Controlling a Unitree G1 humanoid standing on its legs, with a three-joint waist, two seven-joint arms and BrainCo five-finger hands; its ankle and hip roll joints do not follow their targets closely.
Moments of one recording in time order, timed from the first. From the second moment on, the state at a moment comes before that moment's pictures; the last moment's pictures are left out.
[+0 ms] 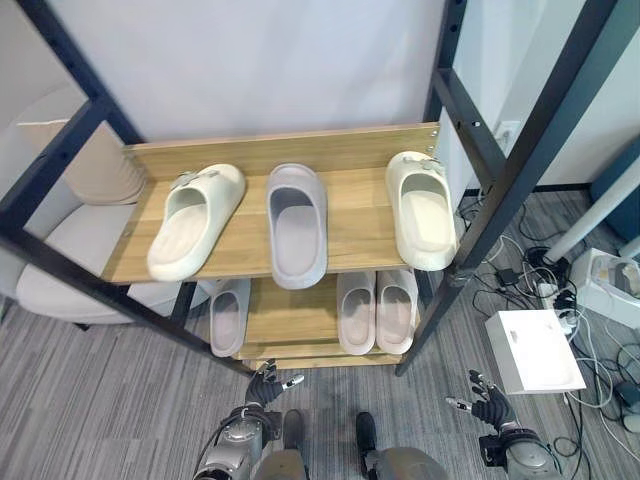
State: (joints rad) left arm -0.05 0.20 -0.31 0.84 -0.37 -0.12 0.17; right arm 0.15 -0.40 0.21 0.66 0.25 -0.15 -0.11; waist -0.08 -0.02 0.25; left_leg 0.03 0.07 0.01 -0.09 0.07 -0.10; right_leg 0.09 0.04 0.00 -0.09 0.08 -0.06
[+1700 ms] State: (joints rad) left arm 0.04 0.15 -0.30 0.96 -0.30 -0.11 0.17; right arm -0.03 -0.88 0.06 -0.73 0.23 -0.29 0.00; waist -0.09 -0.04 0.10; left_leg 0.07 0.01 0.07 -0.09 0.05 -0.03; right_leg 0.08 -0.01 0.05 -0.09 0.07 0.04
